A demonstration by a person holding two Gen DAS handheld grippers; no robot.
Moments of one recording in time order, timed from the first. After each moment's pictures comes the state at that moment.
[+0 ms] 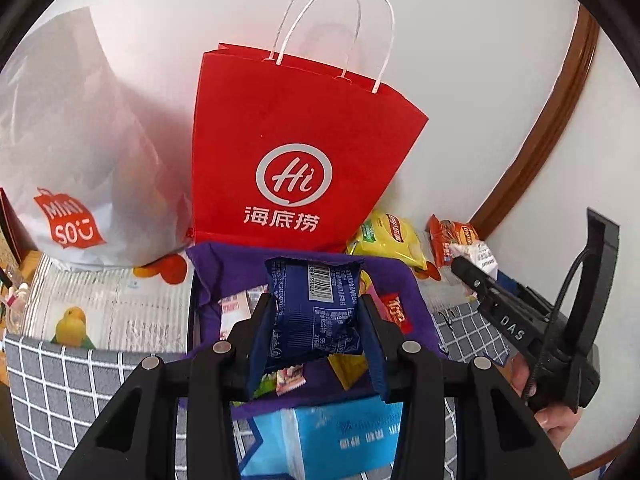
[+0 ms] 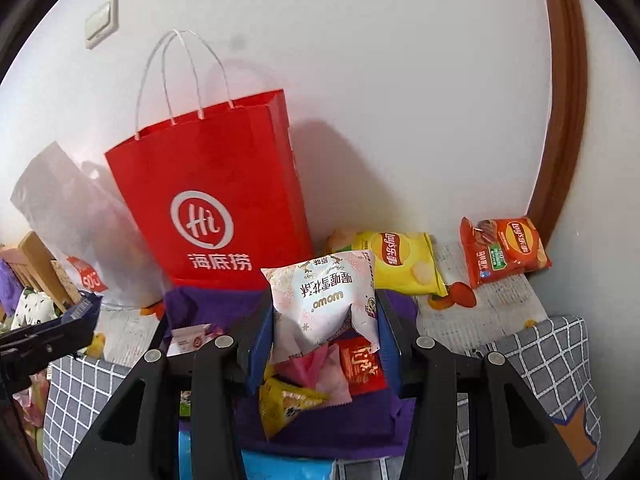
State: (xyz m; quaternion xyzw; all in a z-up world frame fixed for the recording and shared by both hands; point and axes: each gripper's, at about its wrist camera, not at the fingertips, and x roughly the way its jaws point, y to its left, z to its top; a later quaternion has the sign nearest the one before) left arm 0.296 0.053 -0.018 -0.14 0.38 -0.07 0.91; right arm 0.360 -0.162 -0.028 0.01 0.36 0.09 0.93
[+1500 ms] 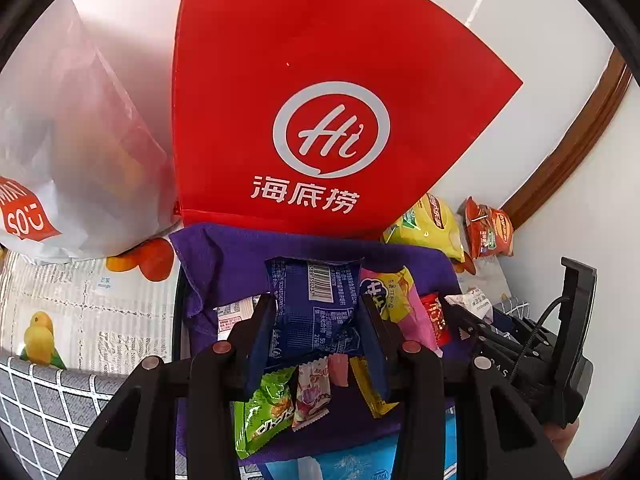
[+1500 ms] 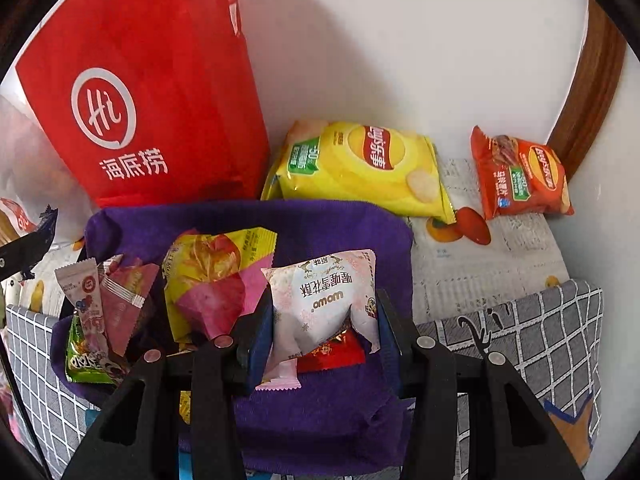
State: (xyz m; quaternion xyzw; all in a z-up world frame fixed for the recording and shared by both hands) left arm 0.366 0.059 -0.077 -0.15 0.44 -0.07 0.88; right arm 0.416 -0.175 -0.127 -0.03 0.50 0.07 0.86
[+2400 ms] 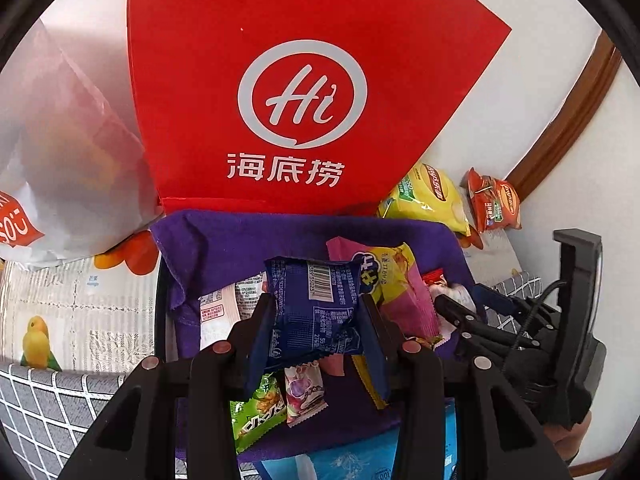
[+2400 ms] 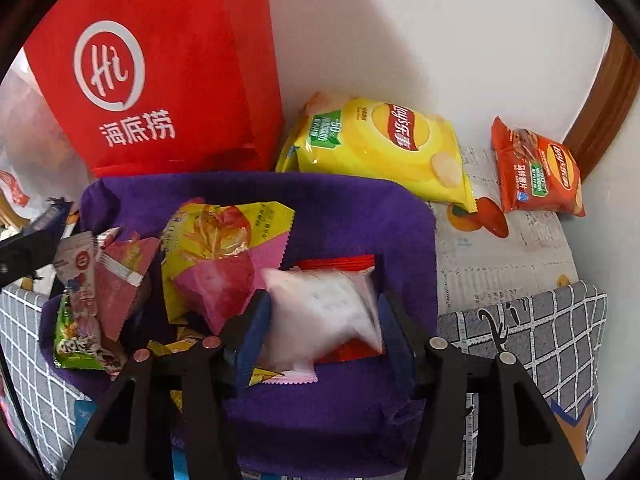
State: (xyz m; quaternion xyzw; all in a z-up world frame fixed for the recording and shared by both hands) left arm 0.371 0.036 -0.091 -0.11 0.46 -0.07 0.88; right arm 0.418 -0.158 -0.140 -0.06 0.52 0.08 0.85
